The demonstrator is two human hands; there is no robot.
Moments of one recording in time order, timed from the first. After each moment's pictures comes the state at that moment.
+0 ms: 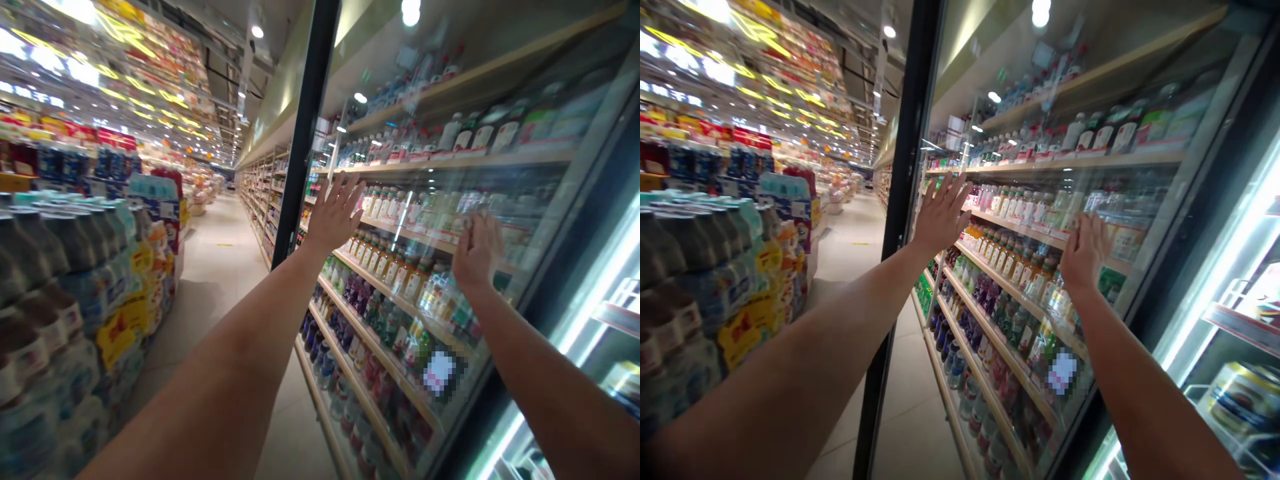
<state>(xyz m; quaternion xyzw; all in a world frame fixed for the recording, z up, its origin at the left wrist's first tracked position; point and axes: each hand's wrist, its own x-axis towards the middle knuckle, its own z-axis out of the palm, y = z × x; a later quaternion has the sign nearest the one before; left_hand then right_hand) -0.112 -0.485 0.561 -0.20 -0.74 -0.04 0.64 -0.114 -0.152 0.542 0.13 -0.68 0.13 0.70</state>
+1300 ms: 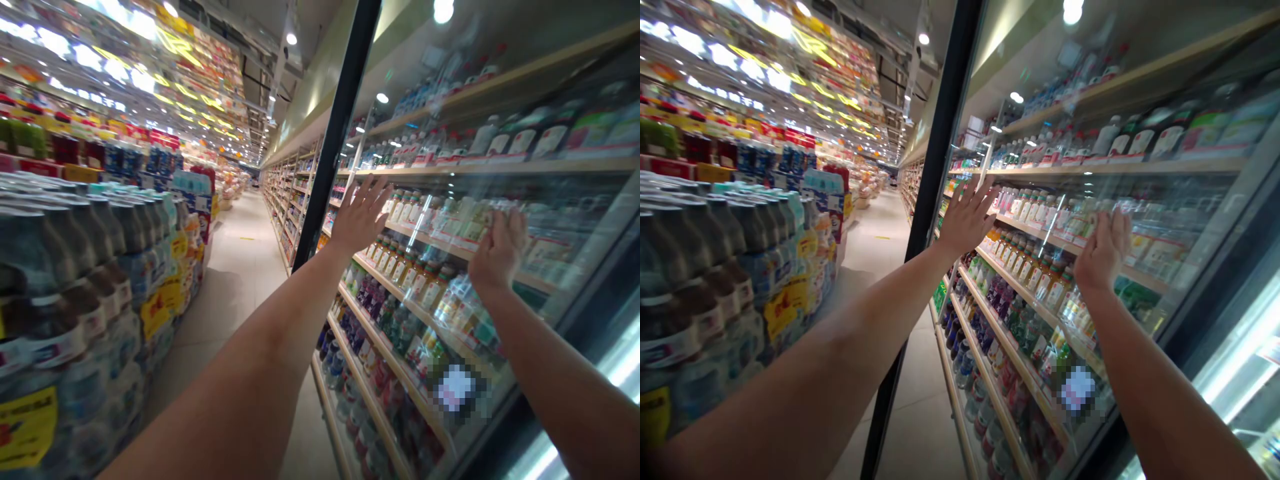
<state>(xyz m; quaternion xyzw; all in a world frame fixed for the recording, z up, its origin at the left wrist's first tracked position) -0.106 -0.481 0.558 -0.18 -0.75 0.00 0.64 -0.126 -0.170 0.553 0.17 -0.68 0.14 0.70</state>
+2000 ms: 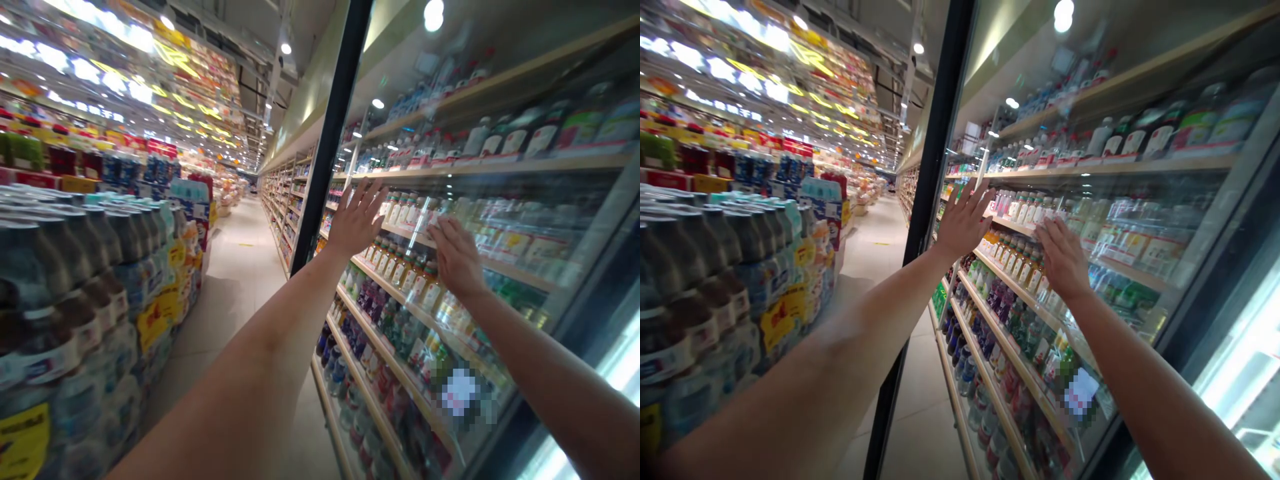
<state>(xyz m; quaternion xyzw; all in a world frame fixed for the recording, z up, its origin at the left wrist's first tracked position) -0.107 -0.482 0.558 -0.18 -0.74 0.00 0.65 -0.119 -0.203 0.545 0.35 -0.70 -0.01 0.62</state>
